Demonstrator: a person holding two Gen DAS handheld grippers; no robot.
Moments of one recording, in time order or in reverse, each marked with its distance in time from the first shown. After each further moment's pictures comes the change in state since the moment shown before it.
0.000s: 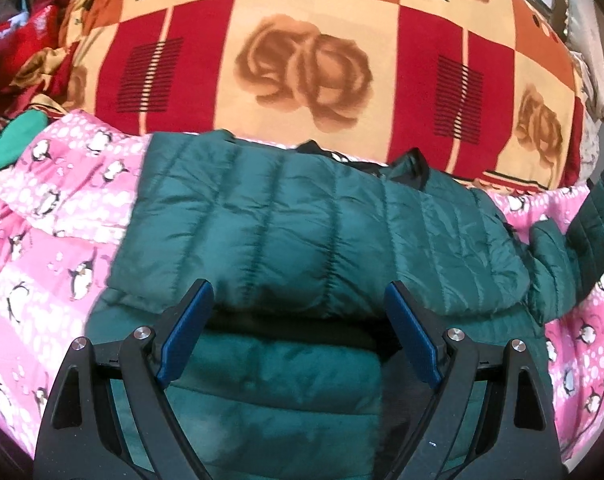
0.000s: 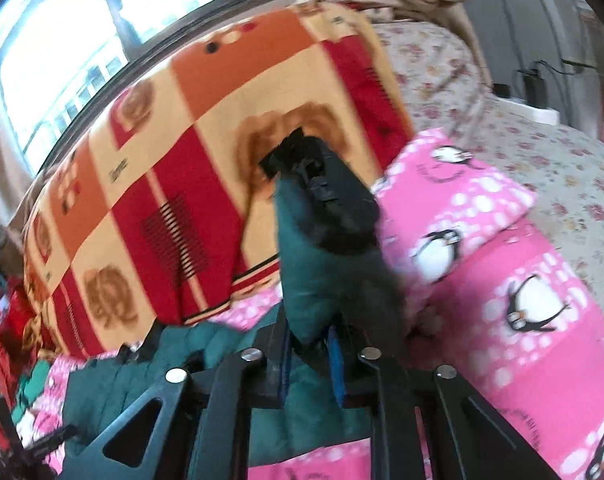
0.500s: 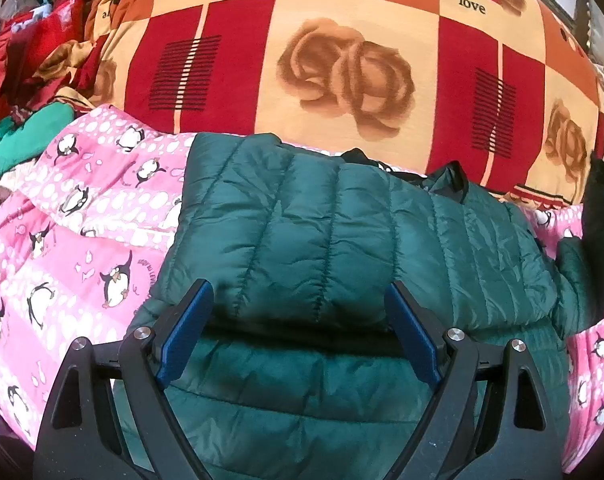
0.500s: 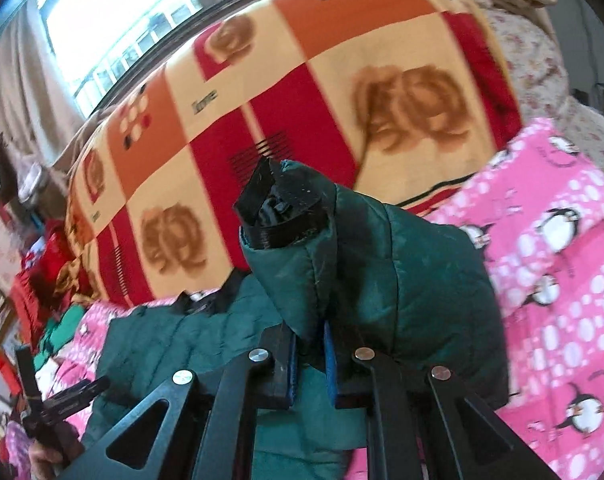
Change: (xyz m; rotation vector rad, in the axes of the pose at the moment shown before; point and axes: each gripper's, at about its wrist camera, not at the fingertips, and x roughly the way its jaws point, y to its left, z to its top) left arm 0.003 0.032 0.005 -0.042 -0.004 0.057; right arm 0.018 0.103 -0.034 -0.119 0.125 0.174
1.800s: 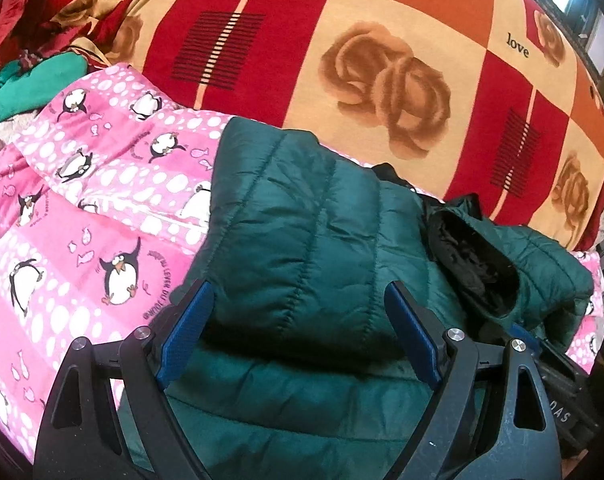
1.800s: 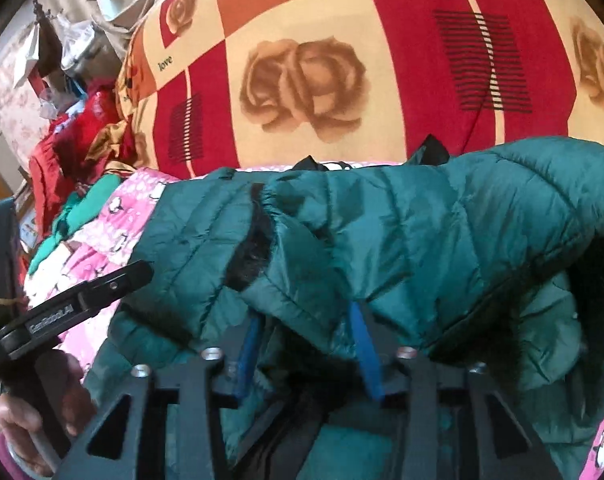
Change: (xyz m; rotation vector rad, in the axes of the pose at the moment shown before) left arm 0.015 0.044 0.009 -0.160 0.034 -0.072; right arm 0.126 0.179 -0.089 -0.247 0.321 0.130
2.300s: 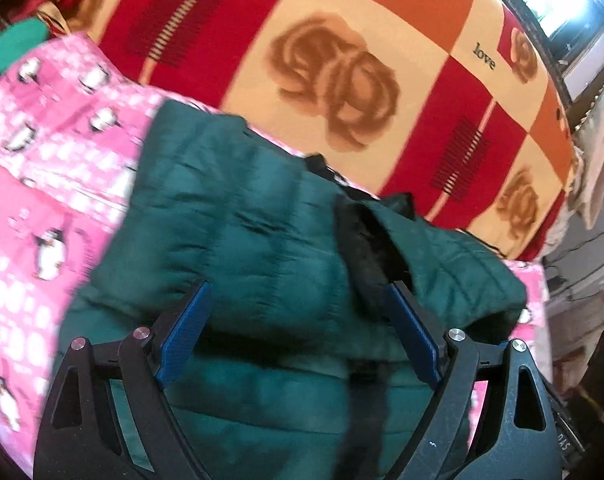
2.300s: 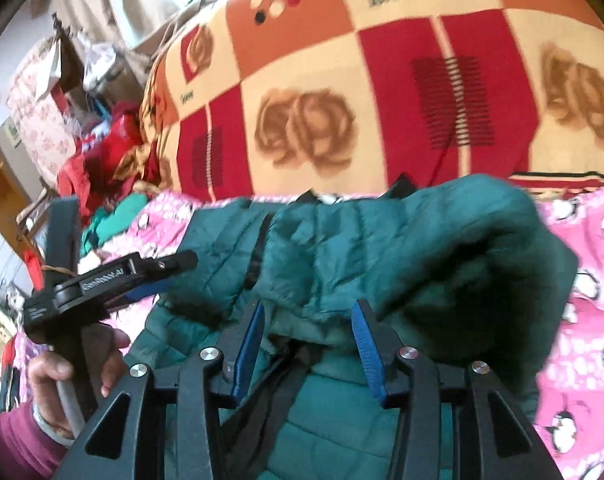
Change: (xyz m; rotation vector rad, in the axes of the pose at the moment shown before) left arm 0.000 -0.030 0.009 -0.090 0.095 -0.232; right arm -0.093 -0.019 -0.011 -0.003 -0.099 0.032
